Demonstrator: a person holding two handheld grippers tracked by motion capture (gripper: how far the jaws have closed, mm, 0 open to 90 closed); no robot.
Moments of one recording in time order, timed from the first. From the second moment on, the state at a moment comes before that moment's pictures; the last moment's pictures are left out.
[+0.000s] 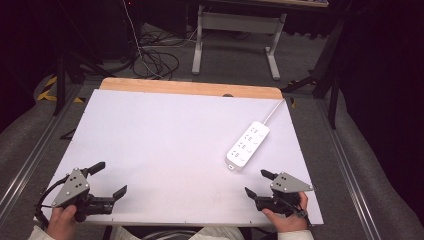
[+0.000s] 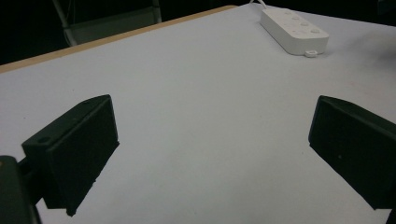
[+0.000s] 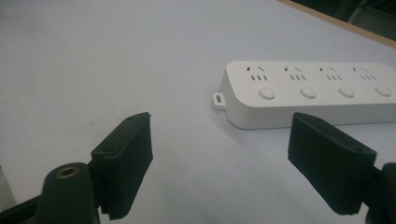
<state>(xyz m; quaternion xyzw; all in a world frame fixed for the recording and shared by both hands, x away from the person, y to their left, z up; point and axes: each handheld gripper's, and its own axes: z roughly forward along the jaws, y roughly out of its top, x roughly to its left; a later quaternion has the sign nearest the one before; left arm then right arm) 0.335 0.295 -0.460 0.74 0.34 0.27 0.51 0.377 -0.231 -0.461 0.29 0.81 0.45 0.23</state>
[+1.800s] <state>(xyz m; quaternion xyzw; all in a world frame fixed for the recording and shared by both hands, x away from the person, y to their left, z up) 0.336 0.293 -0.461 0.75 0.35 0.28 0.49 0.404 -0.226 -0.412 0.29 0.82 0.43 0.21</state>
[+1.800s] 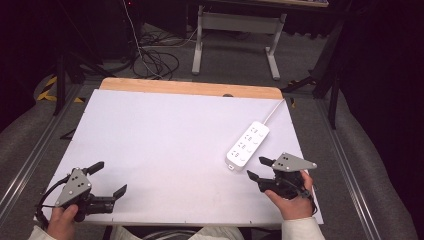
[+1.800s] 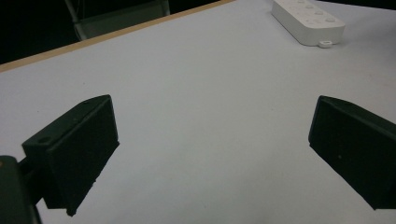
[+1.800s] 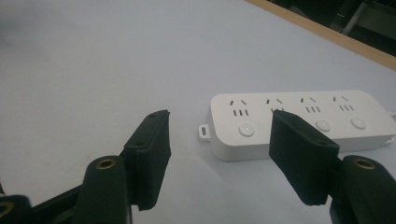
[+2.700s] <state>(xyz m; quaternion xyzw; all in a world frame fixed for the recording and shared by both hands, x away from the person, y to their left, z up) 0.337 0.294 -0.461 0.75 0.35 0.28 0.49 0.447 -0.218 -0.386 0.29 0.84 0.41 0.21</state>
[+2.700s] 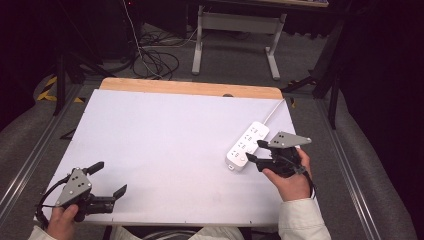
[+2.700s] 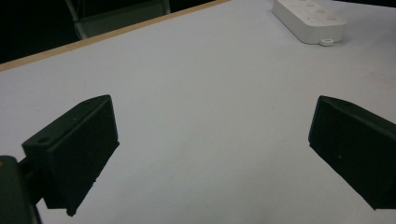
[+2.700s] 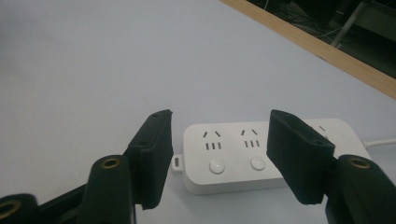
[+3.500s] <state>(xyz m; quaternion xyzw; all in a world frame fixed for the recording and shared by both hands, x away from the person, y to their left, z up) 0.336 0.293 -0.461 0.75 0.35 0.28 0.49 0.496 -0.215 -0.403 0.33 0.86 0.35 0.18</state>
